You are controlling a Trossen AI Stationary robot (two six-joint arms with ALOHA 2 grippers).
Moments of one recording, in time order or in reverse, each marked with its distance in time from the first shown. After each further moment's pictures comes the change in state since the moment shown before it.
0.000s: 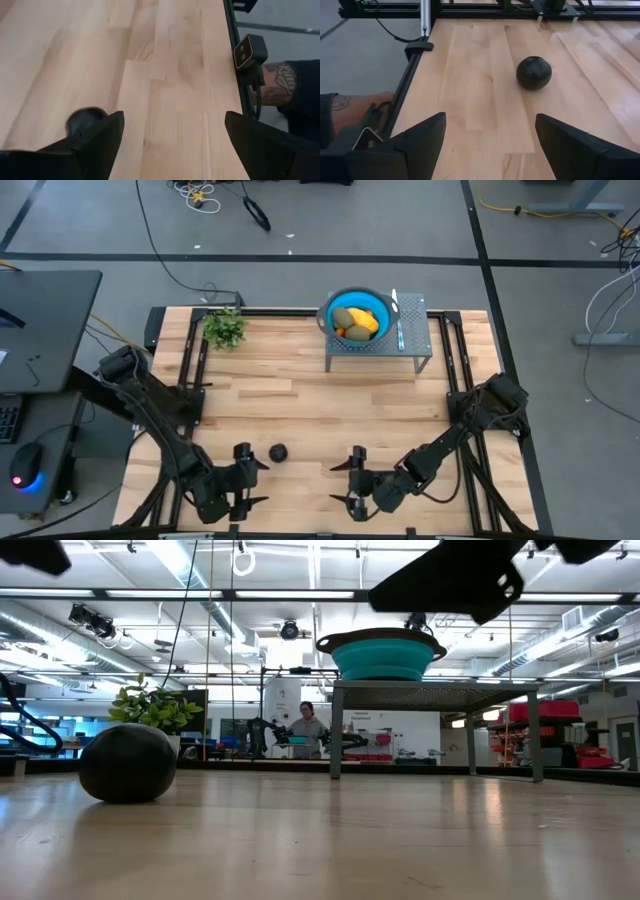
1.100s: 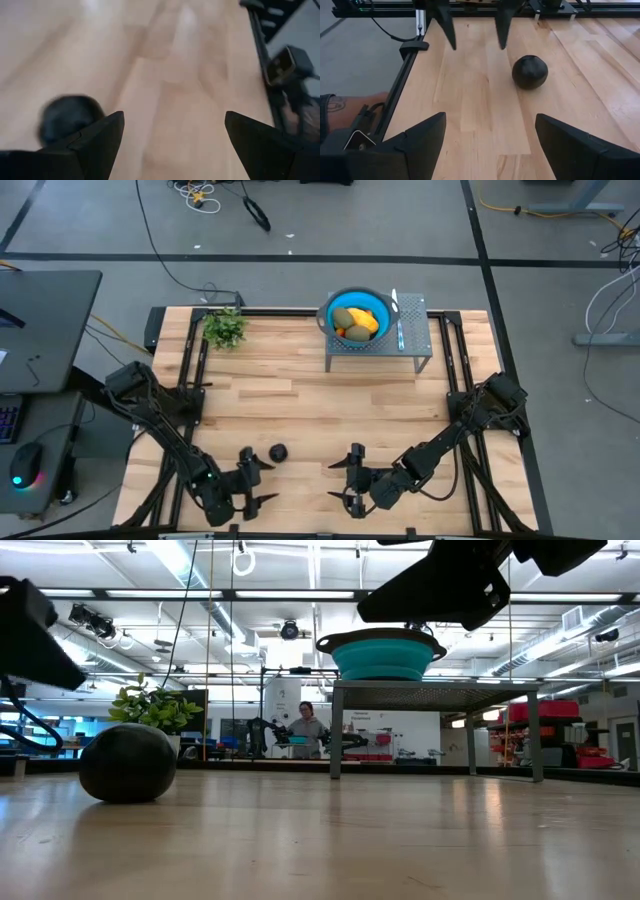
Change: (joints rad) left arm -0.031 0.163 -0.184 0.397 -0.181 -0.124; right arm -0.026 0.000 0.000 -0.006 -0.016 0.002
